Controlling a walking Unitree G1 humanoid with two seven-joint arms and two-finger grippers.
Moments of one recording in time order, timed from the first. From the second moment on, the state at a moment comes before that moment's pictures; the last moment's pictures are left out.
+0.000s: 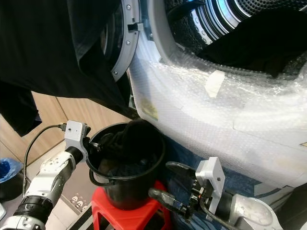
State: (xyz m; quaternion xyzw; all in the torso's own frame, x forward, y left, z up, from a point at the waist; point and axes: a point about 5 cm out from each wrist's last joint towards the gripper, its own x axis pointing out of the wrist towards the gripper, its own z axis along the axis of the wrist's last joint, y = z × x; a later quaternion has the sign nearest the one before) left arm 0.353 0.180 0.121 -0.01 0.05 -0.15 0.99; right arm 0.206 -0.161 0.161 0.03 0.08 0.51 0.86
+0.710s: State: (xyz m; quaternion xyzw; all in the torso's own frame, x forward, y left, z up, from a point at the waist) left arm 0.375 0.199 0.134 0.02 0.07 -0.17 0.98; right arm 0.162 -0.146 0.193 0.05 0.07 0.54 0.84
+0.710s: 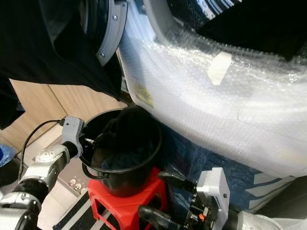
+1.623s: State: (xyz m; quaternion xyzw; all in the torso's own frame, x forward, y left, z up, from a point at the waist) left arm 0.402 0.162 0.201 0.13 0.02 -0.31 0.94; right arm 0.143 -0.134 0.236 0.06 0.03 0.56 0.83
